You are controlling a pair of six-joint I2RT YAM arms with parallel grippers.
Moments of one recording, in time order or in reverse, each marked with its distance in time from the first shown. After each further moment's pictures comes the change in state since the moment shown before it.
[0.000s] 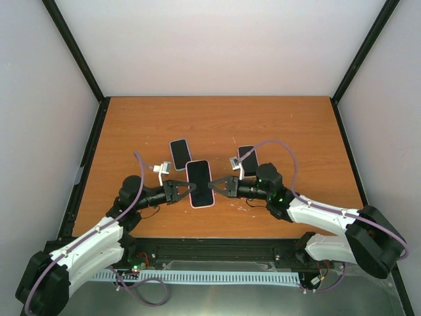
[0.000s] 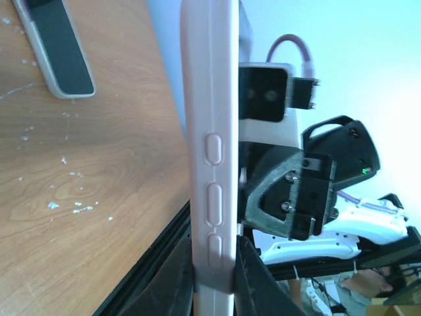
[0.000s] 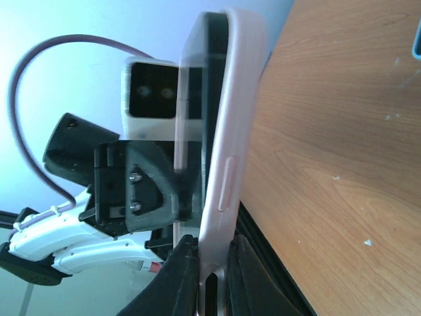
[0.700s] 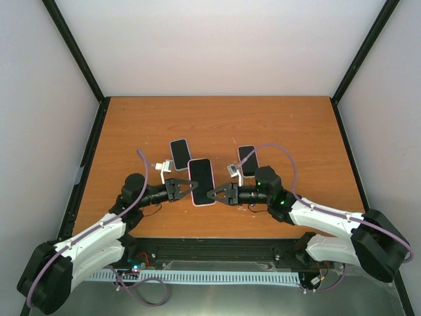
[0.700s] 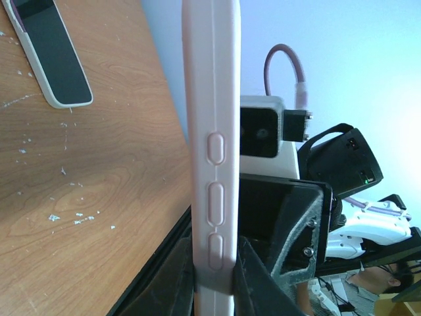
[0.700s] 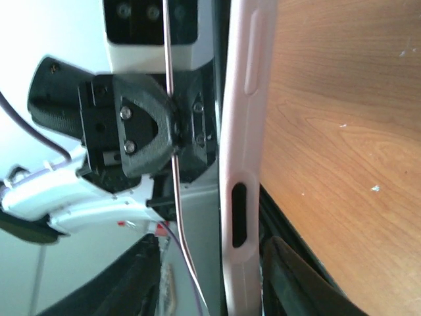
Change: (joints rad) left arm 0.002 0.062 -0.003 0.109 0.024 0.018; right arm 0.024 -0.044 -0.013 -0.126 -0.064 -0.017
